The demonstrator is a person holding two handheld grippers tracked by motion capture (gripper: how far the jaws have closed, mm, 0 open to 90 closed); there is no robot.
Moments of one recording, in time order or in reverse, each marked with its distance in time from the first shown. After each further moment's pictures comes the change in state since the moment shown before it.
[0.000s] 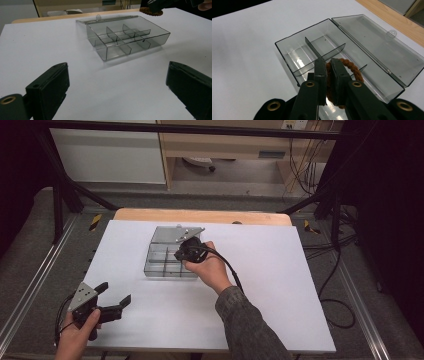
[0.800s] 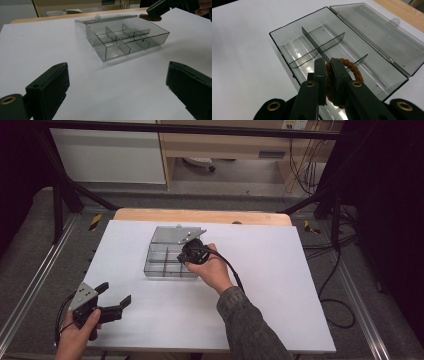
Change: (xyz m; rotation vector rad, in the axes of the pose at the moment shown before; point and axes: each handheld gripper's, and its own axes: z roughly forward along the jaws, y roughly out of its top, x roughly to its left) left arm 0.000 0.000 0.000 0.002 -0.005 0.005; right arm -0.006 -0.010 0.006 0.040 0.005 0.014
